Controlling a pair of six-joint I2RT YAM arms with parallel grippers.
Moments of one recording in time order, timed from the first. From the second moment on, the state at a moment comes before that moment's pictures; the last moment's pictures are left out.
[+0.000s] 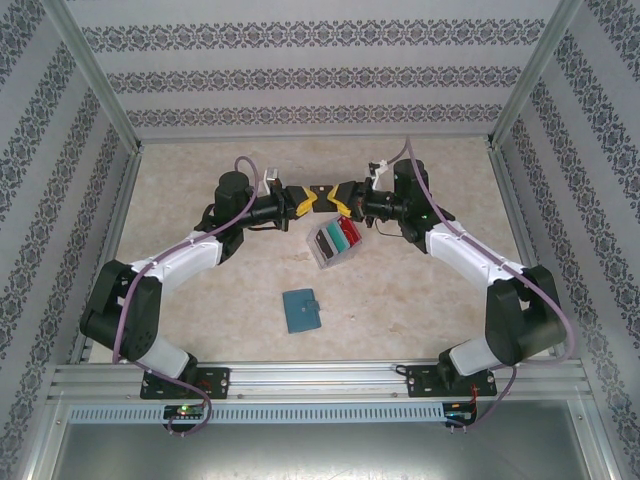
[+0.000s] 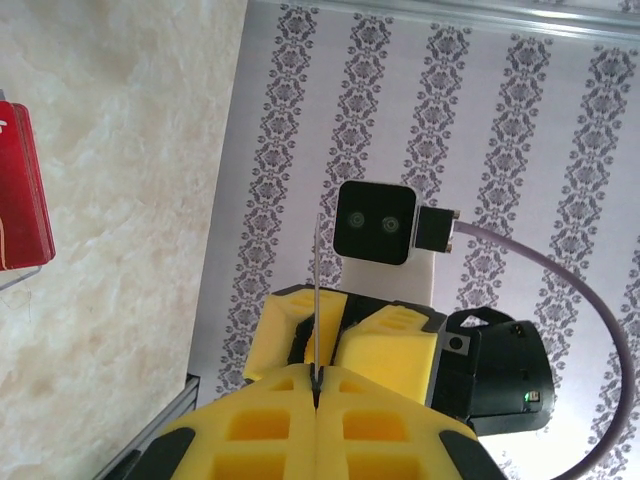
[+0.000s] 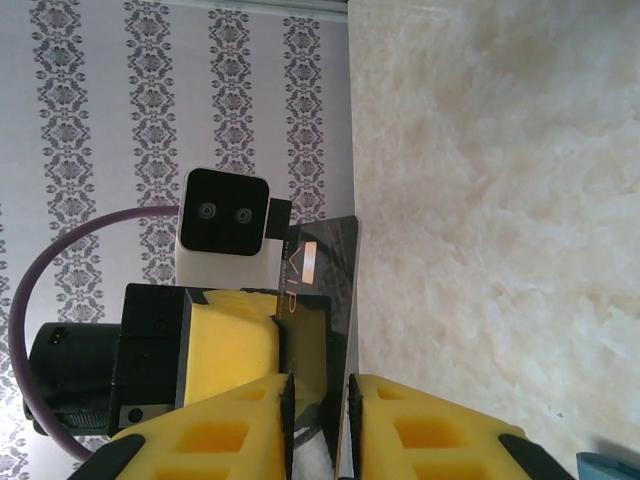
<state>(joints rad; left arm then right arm) -0.39 1.53 0.92 0.45 0.72 -1.58 0.36 1.48 0.99 0.13 -0.80 1.24</state>
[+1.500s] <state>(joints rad) -0.39 0.98 0.41 -0.15 0.43 -1.20 0.88 1.30 0.66 0.02 -0.08 0.90</state>
